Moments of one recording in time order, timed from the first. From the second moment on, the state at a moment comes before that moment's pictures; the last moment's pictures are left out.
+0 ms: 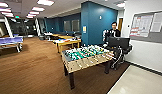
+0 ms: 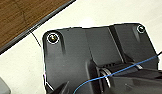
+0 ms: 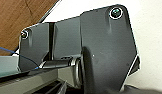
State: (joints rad) left arm 1.57 2.99 -2.74 0.20 -0.16 -0.20; right arm -1.53 3.08 -2.79 -0.17 0.01 0.16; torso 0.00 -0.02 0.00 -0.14
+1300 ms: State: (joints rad) left arm 1.57 3.00 -2.75 0.20 -0.14 -0.20; right arm -1.54 3.08 -2.79 -0.18 0.01 0.16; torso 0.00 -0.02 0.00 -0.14
